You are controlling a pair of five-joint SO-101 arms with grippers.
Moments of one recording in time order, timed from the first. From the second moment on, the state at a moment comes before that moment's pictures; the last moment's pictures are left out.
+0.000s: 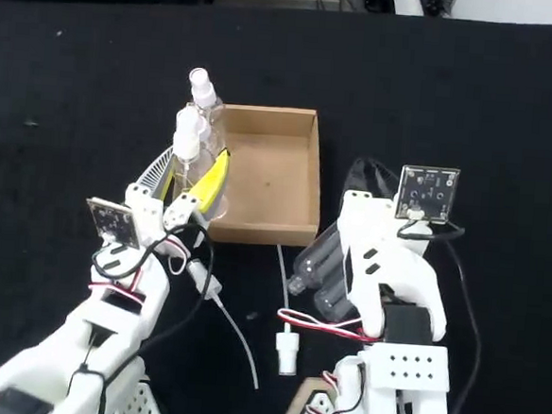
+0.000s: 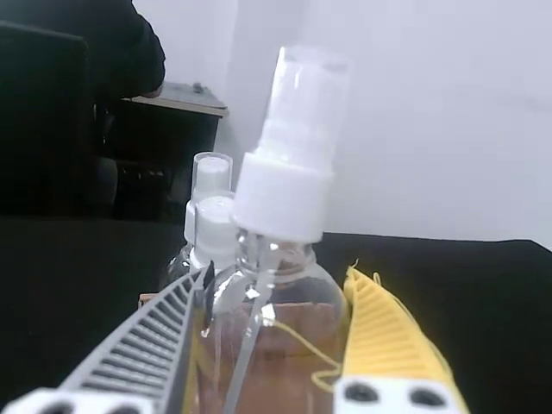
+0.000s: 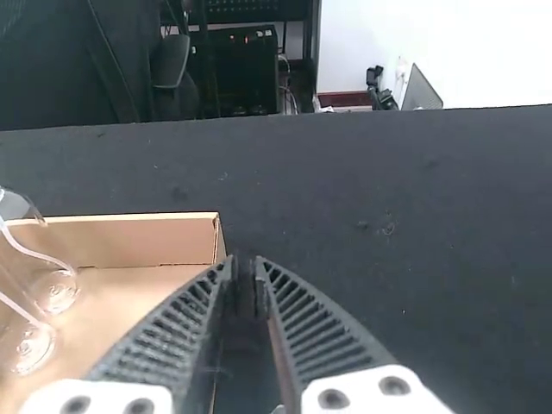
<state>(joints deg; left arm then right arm) 10.2 -37.7 94.5 -55.3 9.8 -0.2 -72.3 77.0 23.7 -1.5</state>
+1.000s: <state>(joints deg) 7.8 -24.0 88.3 -54.5 0.9 -0.2 -72.3 77.0 23.7 -1.5</state>
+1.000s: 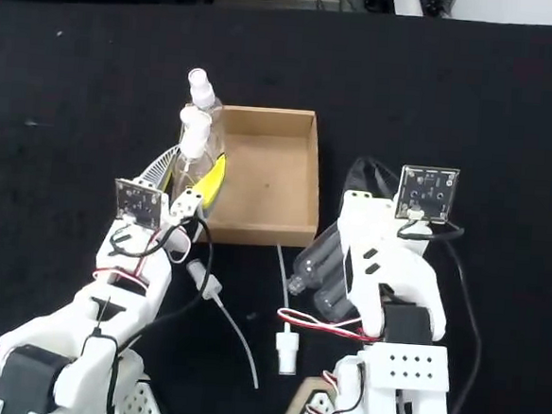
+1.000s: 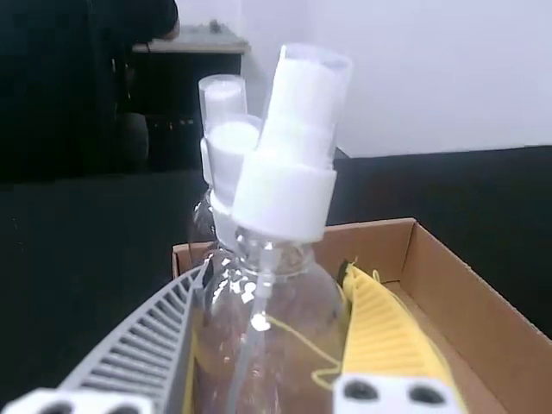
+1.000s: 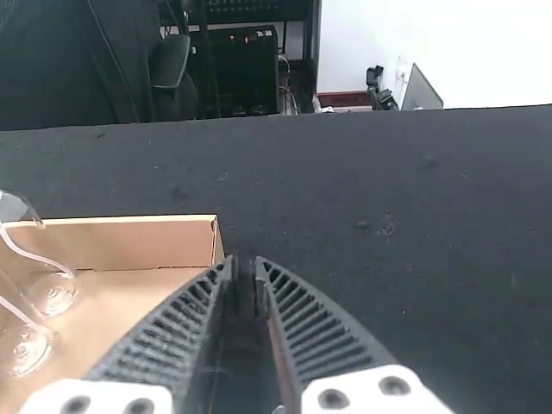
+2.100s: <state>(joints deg) 7.8 -14.8 87.5 -62.9 0.7 -0.2 -72.3 77.0 23.7 -1.5</state>
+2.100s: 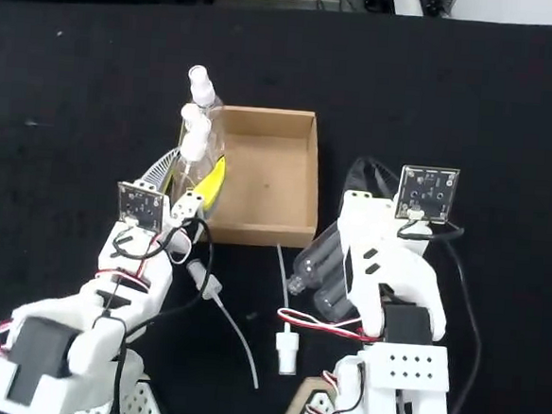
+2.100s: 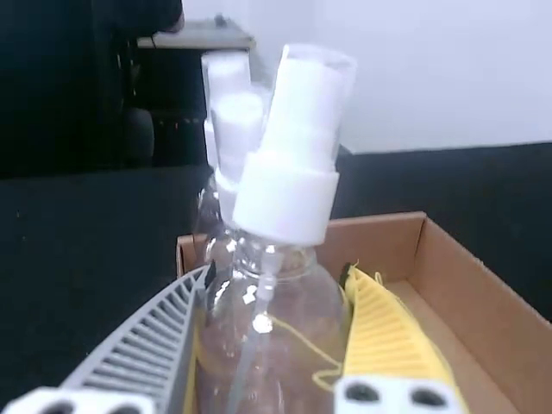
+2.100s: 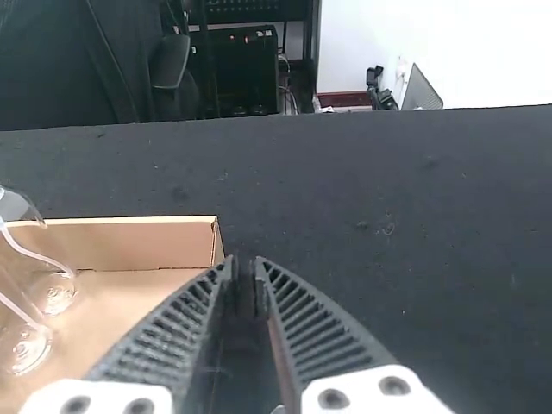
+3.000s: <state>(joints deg) 7.5 -8.5 87.3 -65.4 0.6 -0.2 -72.3 77.0 23.7 -1.5</state>
